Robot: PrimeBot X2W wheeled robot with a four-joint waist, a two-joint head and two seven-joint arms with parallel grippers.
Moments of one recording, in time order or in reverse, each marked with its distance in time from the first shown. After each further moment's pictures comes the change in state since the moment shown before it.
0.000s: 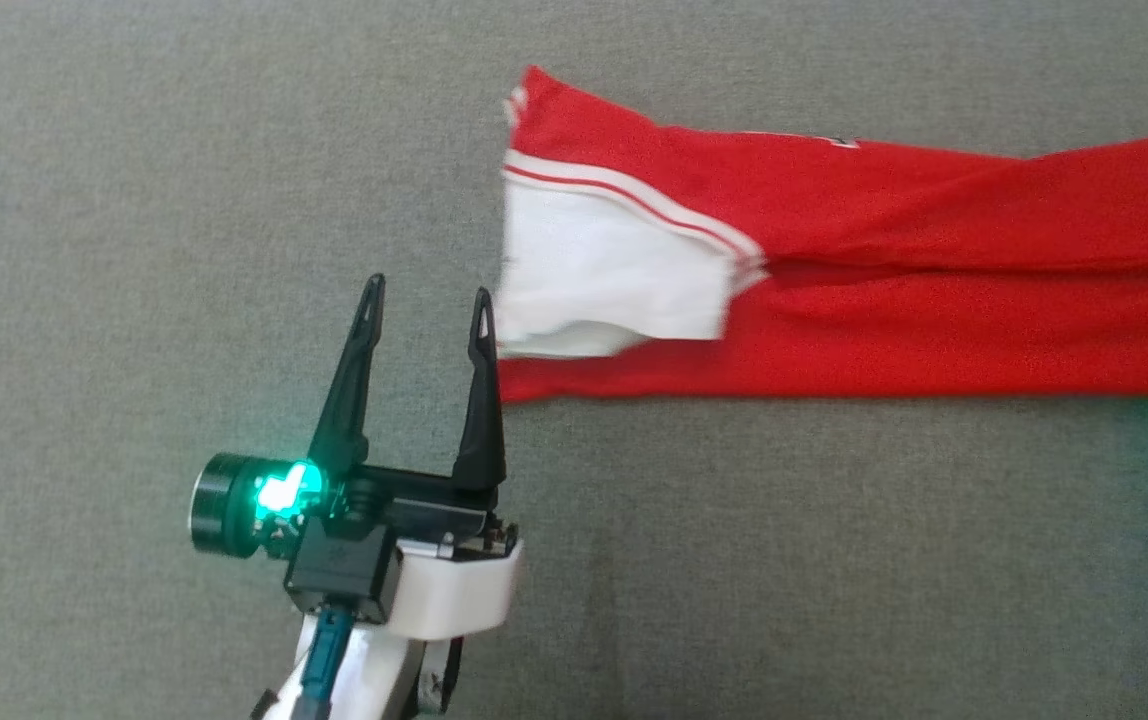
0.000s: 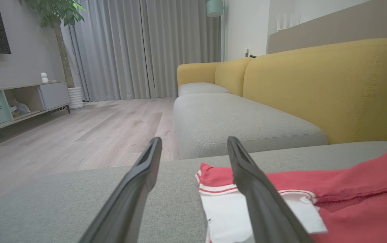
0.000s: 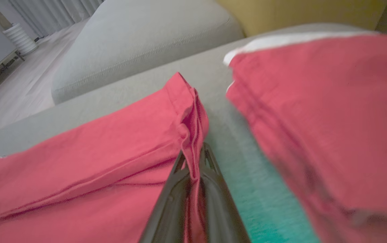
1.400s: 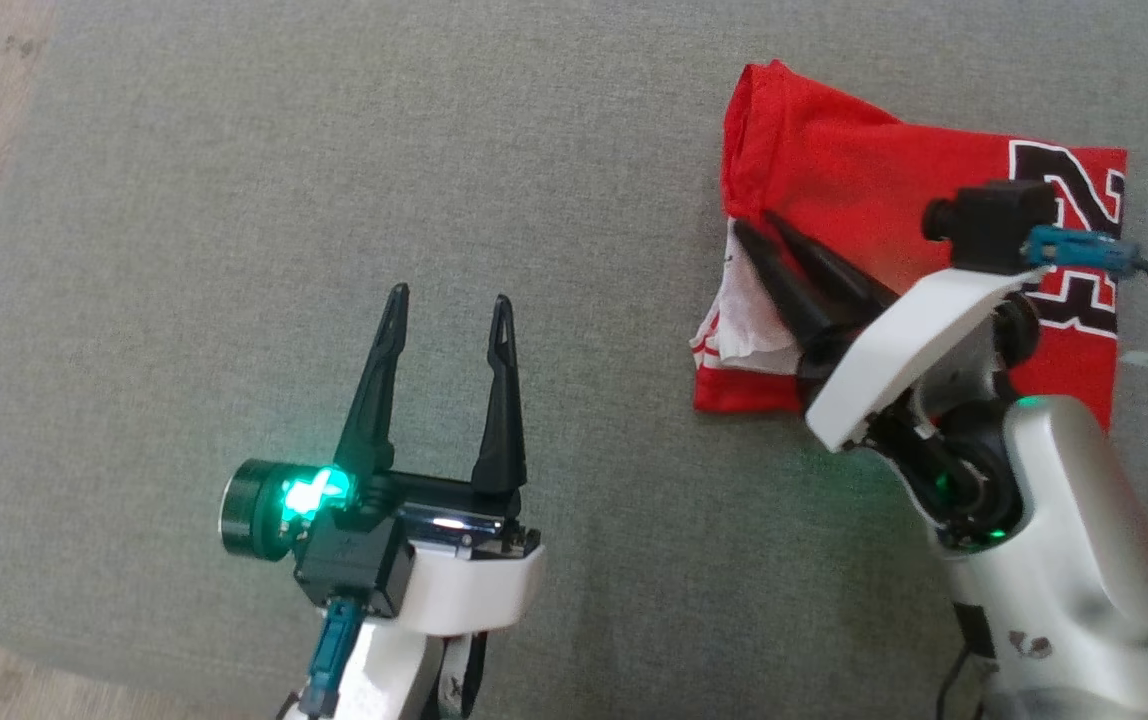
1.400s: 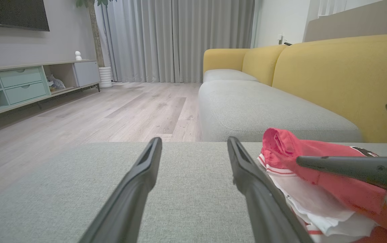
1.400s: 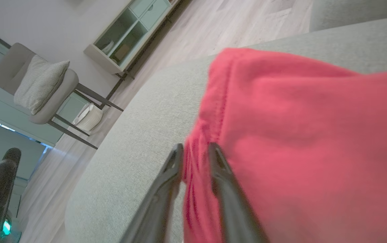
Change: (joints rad) left arm 0.007 -0.035 -0.009 0.026 -0.057 -0.027 0.000; right arm -0.054 0.272 0.433 -0.455 0.058 0.000 0.443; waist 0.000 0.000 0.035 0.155
